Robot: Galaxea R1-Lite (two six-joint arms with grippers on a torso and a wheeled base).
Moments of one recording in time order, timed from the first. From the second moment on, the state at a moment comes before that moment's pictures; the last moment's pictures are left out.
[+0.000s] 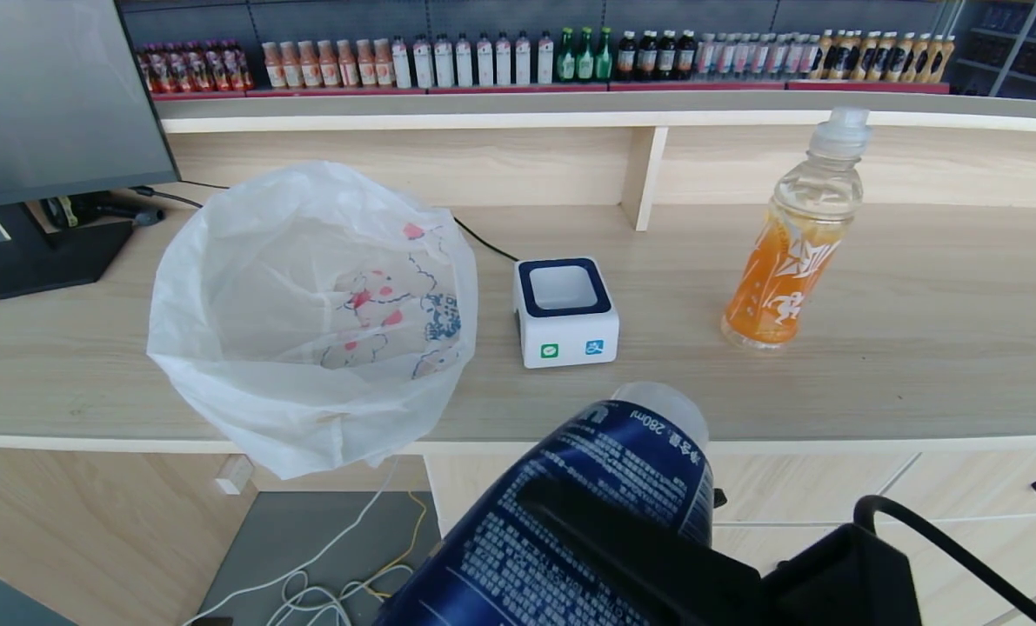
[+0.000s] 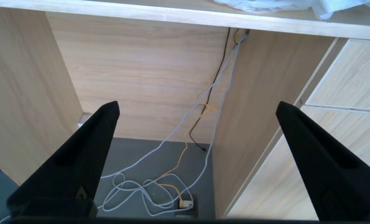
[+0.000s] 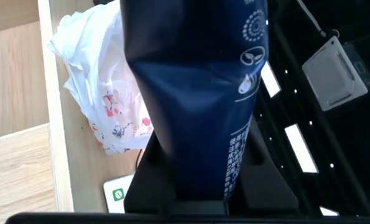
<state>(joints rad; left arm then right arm) 0.00 0.00 0.00 0.00 0.00 0.00 1.30 1.62 -0.41 -1.57 -0.27 -1.60</state>
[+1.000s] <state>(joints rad) 0.00 0.00 0.00 0.00 0.00 0.00 1.23 1.56 -0.25 -1.57 -0.31 -0.65</state>
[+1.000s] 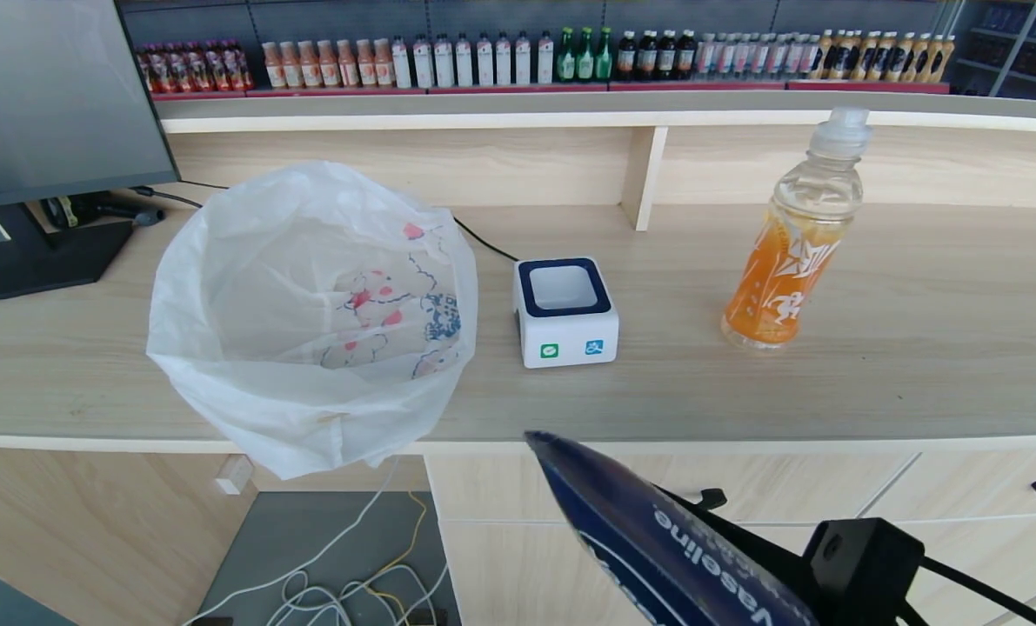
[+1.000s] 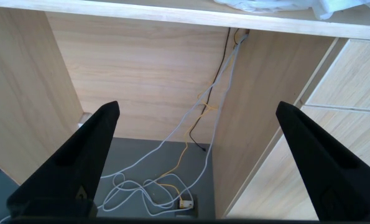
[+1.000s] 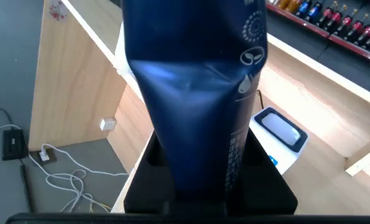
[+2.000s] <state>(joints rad) 0.00 0.00 0.00 0.00 0.00 0.00 0.89 1.63 -0.40 -1.57 -0.24 -0.04</state>
